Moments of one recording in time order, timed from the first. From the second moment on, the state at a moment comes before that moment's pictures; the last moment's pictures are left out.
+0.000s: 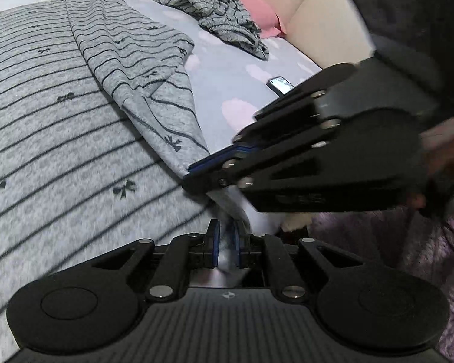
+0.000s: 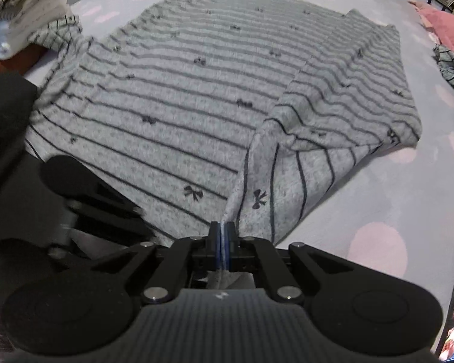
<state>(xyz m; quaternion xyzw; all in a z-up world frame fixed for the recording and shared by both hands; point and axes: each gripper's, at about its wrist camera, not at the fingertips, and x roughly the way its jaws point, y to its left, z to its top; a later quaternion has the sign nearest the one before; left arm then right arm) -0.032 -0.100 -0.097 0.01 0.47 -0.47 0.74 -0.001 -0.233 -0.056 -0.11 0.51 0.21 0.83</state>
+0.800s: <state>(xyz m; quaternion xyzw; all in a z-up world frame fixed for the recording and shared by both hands) 0.008 0.133 -0.002 -0.08 0.49 -0.11 0.86 0.029 -0.168 -0.014 -0.11 0.47 0.26 0.83</state>
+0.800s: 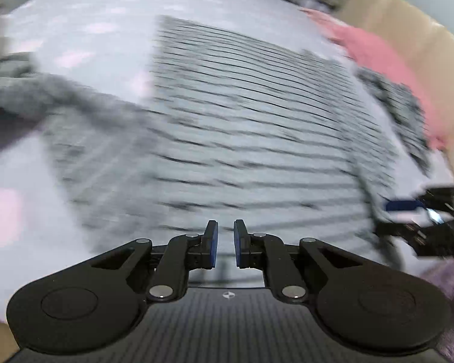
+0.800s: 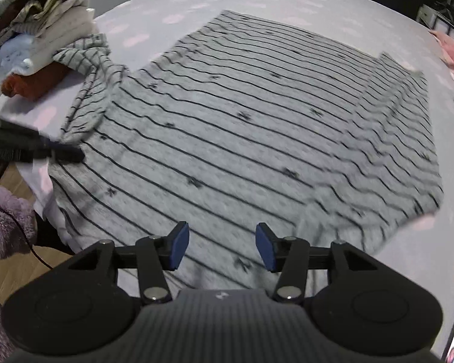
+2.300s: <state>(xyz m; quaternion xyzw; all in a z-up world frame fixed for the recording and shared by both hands) -0.025 0.270 0.124 -0.12 0.20 0.21 0.95 0.074 -0.074 -0.029 -0.19 0.44 0.32 0.82</state>
